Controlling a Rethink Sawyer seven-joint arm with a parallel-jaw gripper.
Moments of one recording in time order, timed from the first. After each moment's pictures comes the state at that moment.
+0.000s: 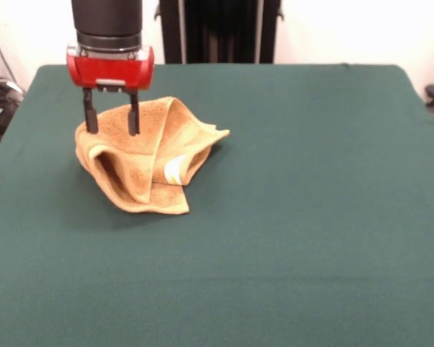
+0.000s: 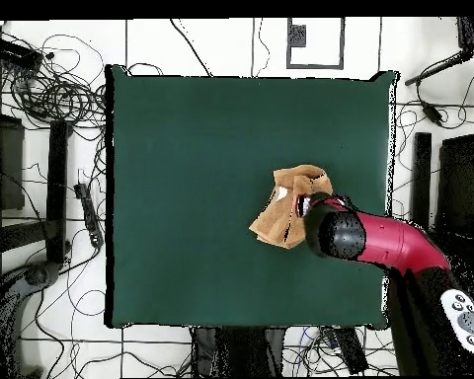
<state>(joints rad) -0.61 -0.64 0.21 1.70 -0.39 0.34 1.57</state>
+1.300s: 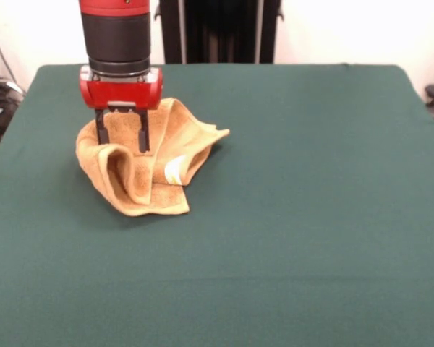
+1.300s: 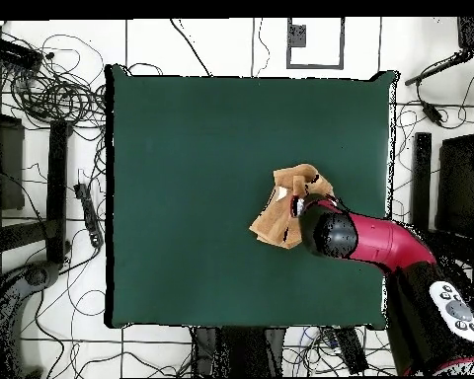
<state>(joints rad) -0.62 -0.57 0.21 1.69 -0.39 0.29 1.57</state>
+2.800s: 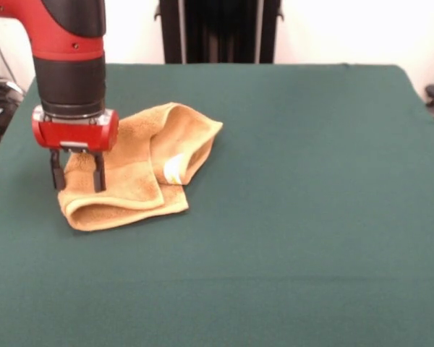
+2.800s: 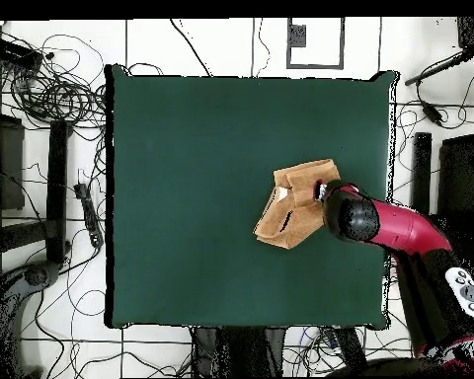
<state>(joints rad) -0.69 -0.42 0.25 1.50 -0.44 0.29 1.57</state>
